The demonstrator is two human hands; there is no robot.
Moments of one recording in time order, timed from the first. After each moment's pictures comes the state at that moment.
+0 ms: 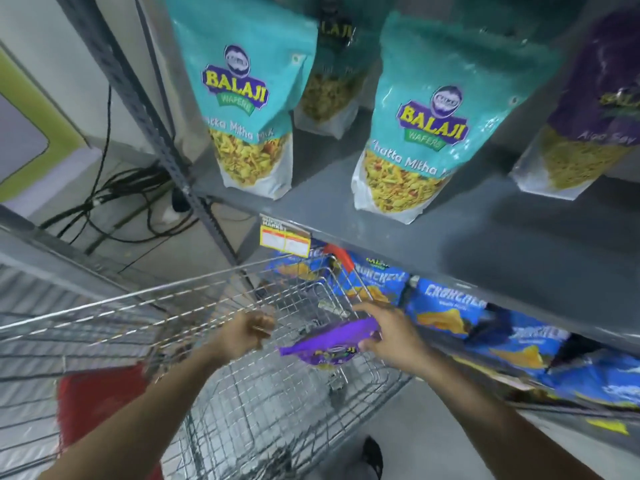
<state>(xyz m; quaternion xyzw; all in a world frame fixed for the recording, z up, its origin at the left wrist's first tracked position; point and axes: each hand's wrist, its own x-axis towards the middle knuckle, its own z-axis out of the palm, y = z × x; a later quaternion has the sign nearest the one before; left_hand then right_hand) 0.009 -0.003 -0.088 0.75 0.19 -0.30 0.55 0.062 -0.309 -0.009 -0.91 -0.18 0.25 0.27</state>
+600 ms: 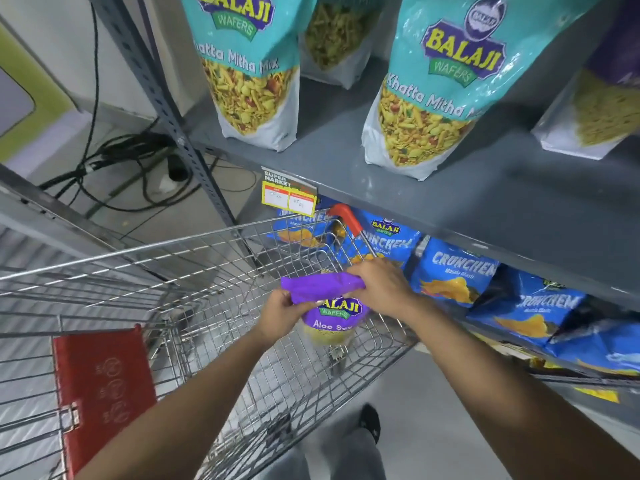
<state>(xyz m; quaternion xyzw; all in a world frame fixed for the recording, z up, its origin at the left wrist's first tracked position) -0.010 -0.089 -0.099 0.71 0.17 -0.13 0.67 0.073 -0.273 -0.014 -0.93 -0.27 0.20 0.12</state>
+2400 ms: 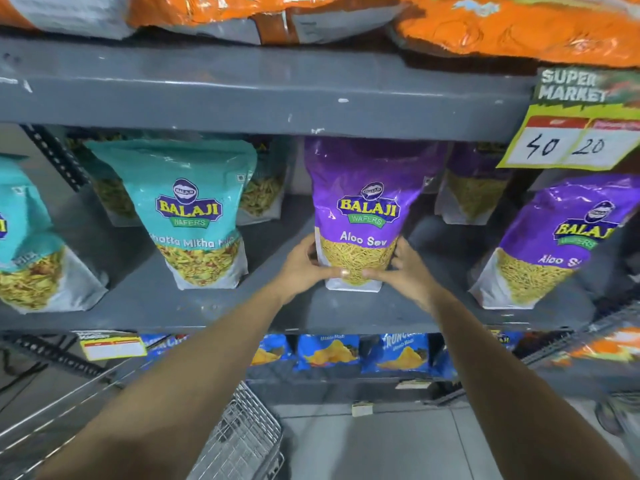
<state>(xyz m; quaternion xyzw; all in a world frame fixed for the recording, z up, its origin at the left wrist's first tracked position) 0.216 -0.374 0.075 0.74 -0.11 -0.15 0.64 0.163 -0.586 0.094 -0.81 0.07 0.02 0.59</state>
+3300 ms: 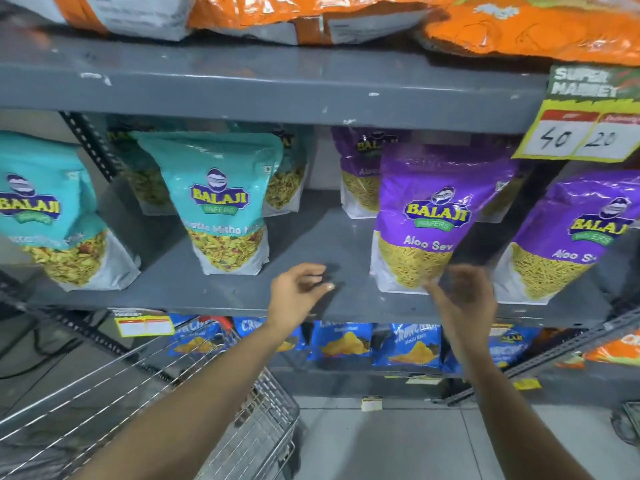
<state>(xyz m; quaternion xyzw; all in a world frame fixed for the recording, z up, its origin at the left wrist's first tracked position) 0.140 -0.327 0.063 0.78 -0.02 -0.02 0.62 0.067 -0.577 0.093 -0.75 0.15 -0.31 0.57</state>
